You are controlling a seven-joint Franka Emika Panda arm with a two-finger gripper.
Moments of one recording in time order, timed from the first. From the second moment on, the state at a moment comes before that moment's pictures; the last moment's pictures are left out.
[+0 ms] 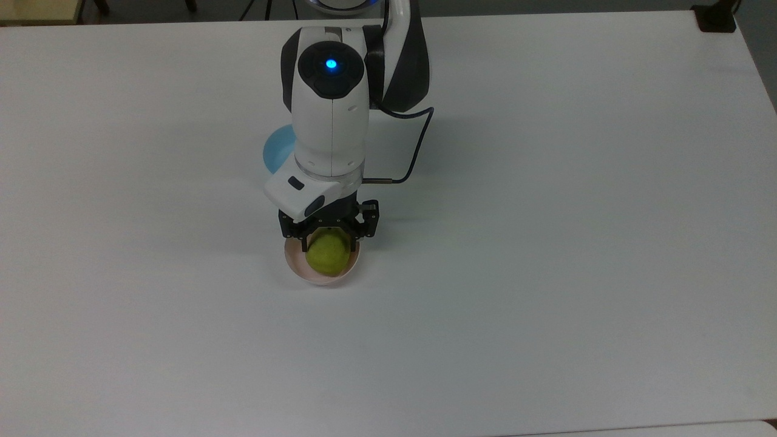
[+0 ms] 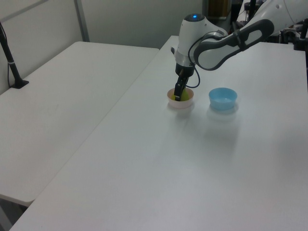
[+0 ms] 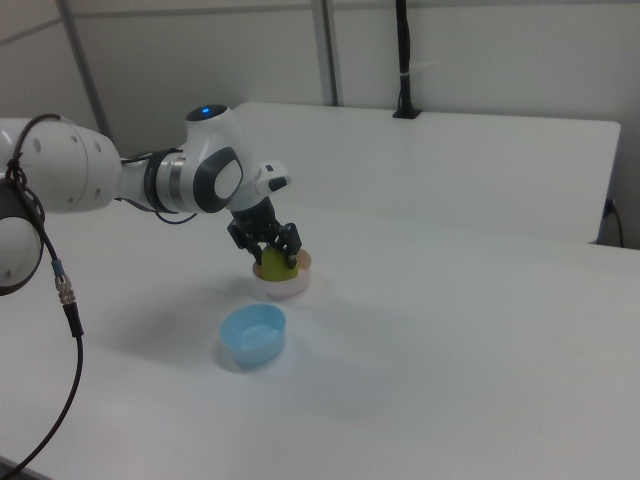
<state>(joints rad) 0.14 0.55 -0.09 -1.58 -0.07 2.32 0.02</state>
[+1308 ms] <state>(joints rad) 0.12 0.47 -0.10 -1.53 -0.07 2.22 0.02</state>
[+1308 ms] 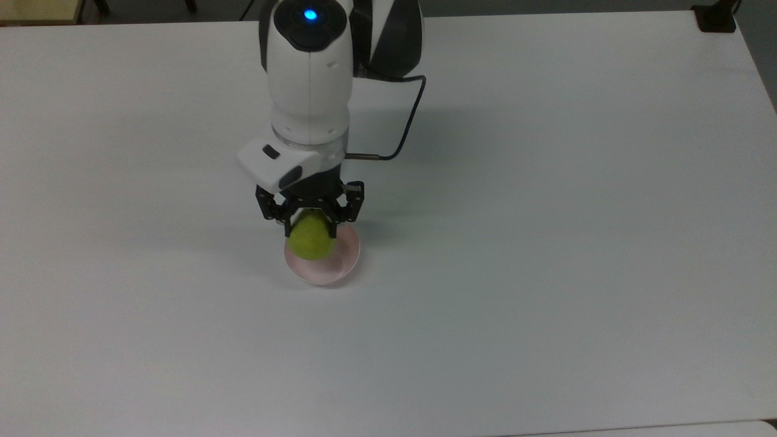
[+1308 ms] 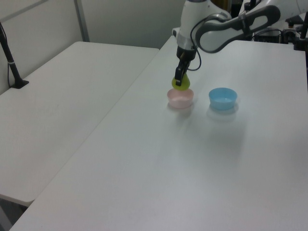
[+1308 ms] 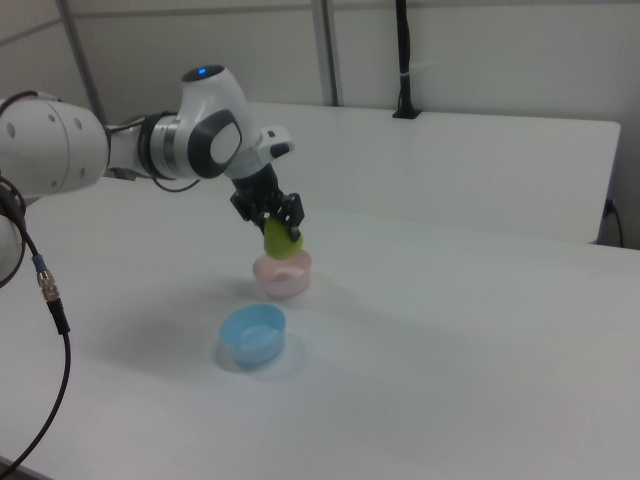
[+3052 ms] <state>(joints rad) -0.12 0.64 -0.11 -1.49 -0.10 2.47 -0.02</state>
